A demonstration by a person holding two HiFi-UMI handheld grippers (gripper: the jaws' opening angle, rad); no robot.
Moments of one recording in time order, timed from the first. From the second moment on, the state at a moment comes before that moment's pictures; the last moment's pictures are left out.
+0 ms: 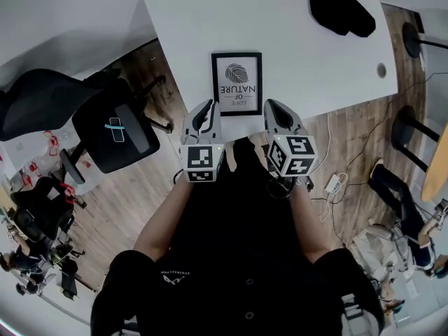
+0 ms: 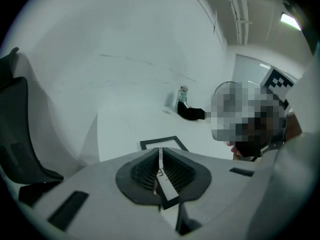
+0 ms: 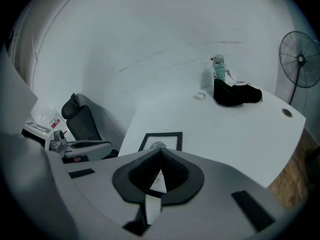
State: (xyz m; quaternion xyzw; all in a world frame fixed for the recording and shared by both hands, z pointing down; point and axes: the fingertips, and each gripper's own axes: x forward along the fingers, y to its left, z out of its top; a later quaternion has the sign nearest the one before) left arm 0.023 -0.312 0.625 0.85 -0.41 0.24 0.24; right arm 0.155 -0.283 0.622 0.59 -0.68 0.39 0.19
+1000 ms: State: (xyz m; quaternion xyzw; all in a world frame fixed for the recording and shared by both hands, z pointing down) left arm 0.030 -0.305 0.743 0.77 -0.38 0.35 0.37; right arm 0.156 -0.267 0.739 0.57 -0.61 0.46 0.29
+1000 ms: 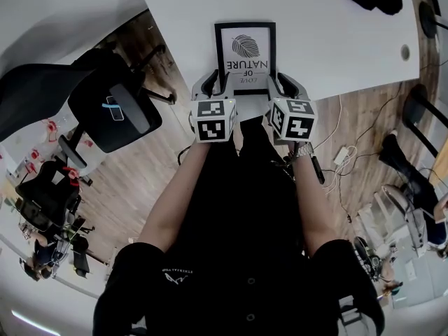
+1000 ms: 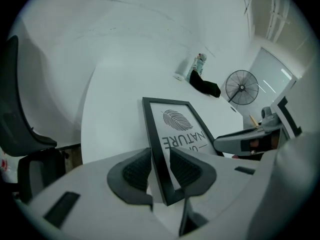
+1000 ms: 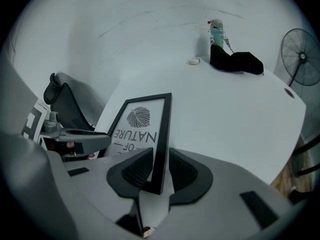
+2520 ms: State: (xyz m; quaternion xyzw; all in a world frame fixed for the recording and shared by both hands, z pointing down) left arm 0.010 -0.299 0.723 0.76 -0.42 0.33 0.37; right arm 0.140 -0.254 0.725 0.61 -0.59 0.45 0.29
